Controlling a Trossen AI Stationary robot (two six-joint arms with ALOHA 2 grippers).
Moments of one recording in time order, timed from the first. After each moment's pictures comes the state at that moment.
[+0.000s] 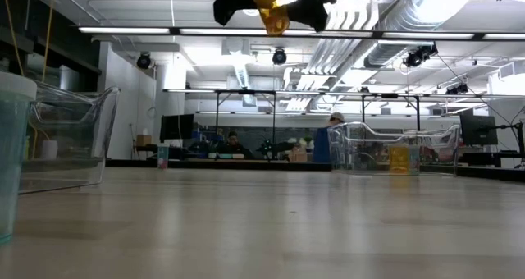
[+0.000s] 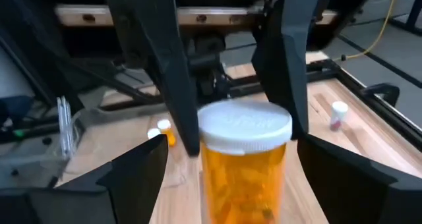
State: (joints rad) left arm 0.22 1.41 1.23 -0.24 0.07 -0.21; right arm -0.04 1.38 1.03 0.11 -0.01 0.17
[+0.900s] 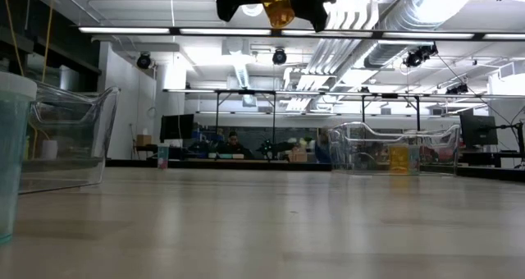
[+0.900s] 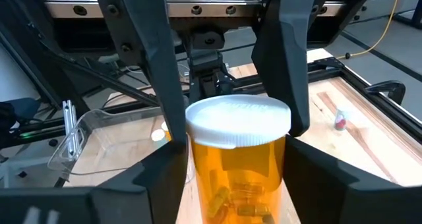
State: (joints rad) left arm 0.22 1.41 1.23 -0.21 0.09 -0.20; right arm -0.04 1.38 1.03 0.11 -0.03 0.18
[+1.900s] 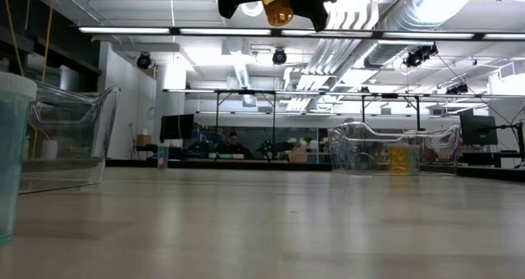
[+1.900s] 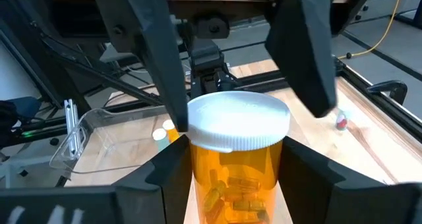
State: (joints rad) left arm 0.22 1.41 1.23 -0.17 0.09 -0.21; right arm -0.04 1.38 1.03 0.11 -0.03 0.18
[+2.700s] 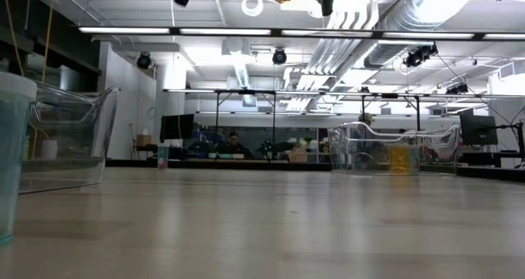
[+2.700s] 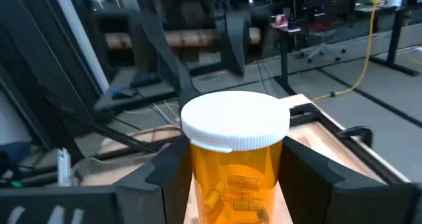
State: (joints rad) left arm 0.26 1.06 0.98 -0.15 0.03 -0.23; right arm -0.11 1.29 1.03 0.18 -0.04 0.18
